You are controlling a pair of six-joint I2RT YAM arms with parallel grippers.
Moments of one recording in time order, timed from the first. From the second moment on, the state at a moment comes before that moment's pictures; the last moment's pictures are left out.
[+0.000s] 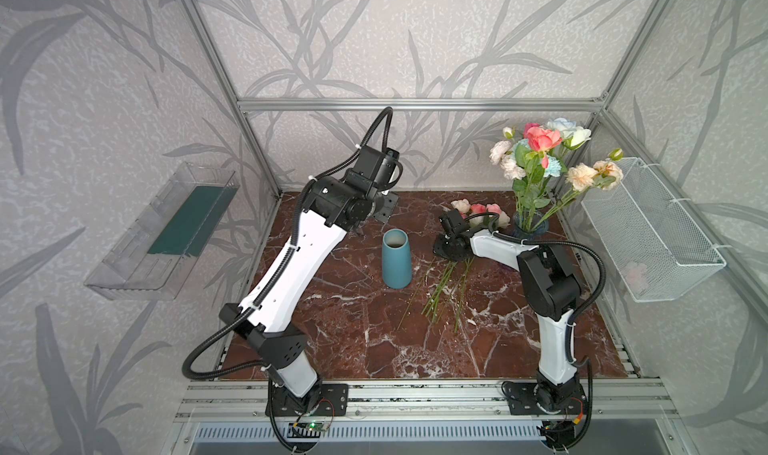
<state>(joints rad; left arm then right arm) -0.60 1.62 2.07 -1.20 -0.36 0.00 0.49 2.09 1.43 -0.39 -0.02 0.76</state>
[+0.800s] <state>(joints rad) -0.43 1.16 1.26 -0.50 -0.30 -0.03 0.50 2.10 1.55 -0.45 0.04 0.77</state>
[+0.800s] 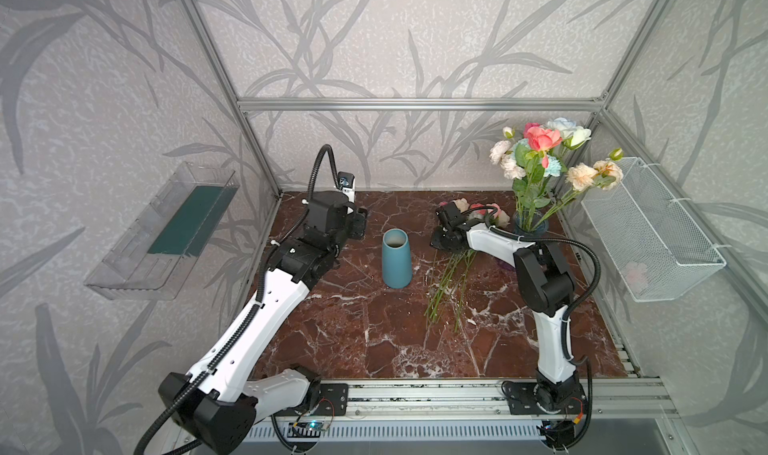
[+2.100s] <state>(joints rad) -0.58 1.21 1.01 0.04 0.70 -0.32 0.88 1.22 1.17 -0.11 0.28 0.49</state>
